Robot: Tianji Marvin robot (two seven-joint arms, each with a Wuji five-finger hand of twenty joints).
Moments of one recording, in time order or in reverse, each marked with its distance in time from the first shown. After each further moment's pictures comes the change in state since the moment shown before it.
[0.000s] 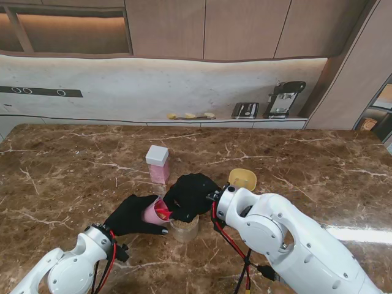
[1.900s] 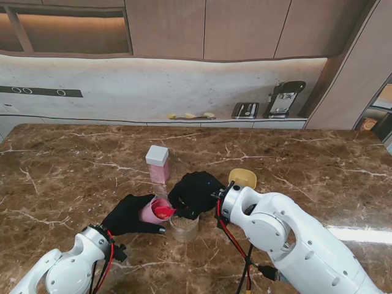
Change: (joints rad) left arm 0.005 -0.003 -0.014 0.013 -0.001 -0.013 0.015; right arm -0.014 -0.012 0.041 0.047 0.003 -0.060 -0.037; left_hand 0.000 0.000 0.000 0.000 0.000 0.000 0.000 0.000 0.000 0.000 0.000 0.000 0.000 0.000 0.000 0.000 0.000 0.000 0.000 0.000; right_hand -0.010 -0.011 0.014 0.000 0.010 -0.010 0.000 0.012 0.001 -0.002 0.013 0.000 0.000 -0.002 0.000 0.000 0.001 0.000 0.000 0.000
